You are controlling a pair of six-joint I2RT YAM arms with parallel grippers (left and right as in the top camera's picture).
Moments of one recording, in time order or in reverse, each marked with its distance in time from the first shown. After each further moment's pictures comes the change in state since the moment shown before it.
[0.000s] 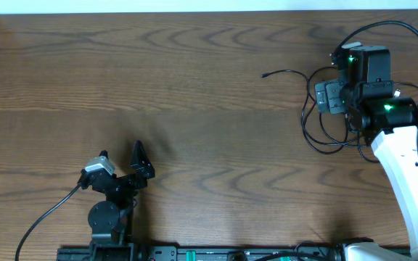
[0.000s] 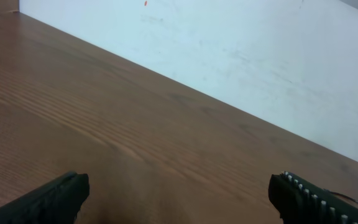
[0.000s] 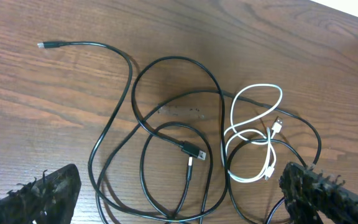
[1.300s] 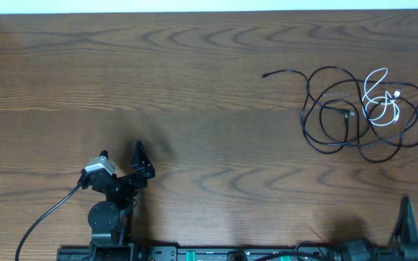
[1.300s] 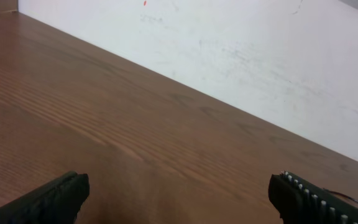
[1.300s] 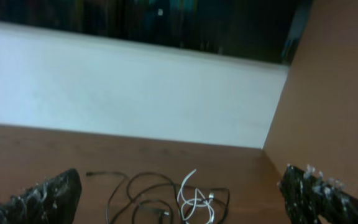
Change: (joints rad) left arm 0.000 0.000 0.001 -0.002 0.003 0.000; right arm 0.023 -1.225 -0.048 -0.267 -0.004 -0.001
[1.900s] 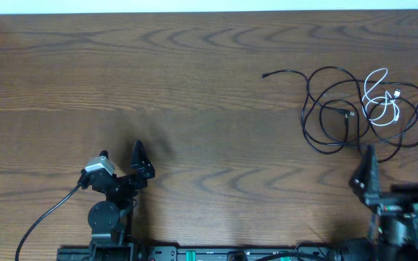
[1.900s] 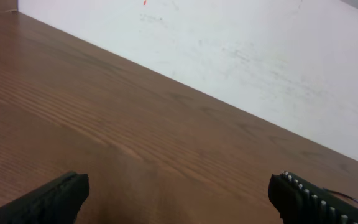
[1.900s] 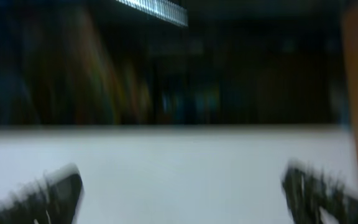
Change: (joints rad) left arm 0.000 0.000 0.001 -0.002 0.001 0.000; right arm -0.009 -0.153 -0.767 1.069 -0.132 0.123
